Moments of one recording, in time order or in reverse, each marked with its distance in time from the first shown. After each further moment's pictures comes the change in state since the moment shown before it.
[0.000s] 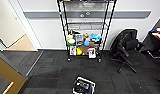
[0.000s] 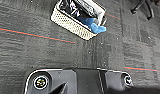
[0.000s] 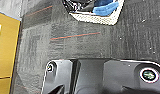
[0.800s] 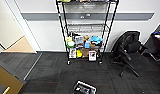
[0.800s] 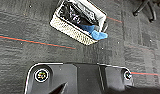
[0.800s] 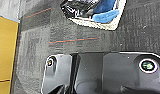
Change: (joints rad) left arm 0.017 0.000 0.000 0.000 0.007 0.000; right arm -0.026 0.001 -0.001 0.000 -0.005 0.000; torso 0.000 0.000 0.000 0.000
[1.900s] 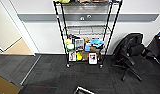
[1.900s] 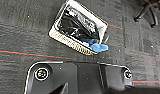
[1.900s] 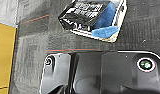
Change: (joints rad) left arm 0.003 0.001 0.000 0.000 -0.001 0.000; right arm -0.002 0.009 -0.021 0.000 0.000 0.000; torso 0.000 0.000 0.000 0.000
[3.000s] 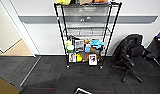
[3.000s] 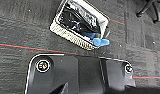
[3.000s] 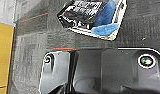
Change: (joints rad) left arm 0.036 0.016 -0.024 -0.001 0.020 0.000; right arm -0.031 0.041 -0.055 0.000 0.000 0.000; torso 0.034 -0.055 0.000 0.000
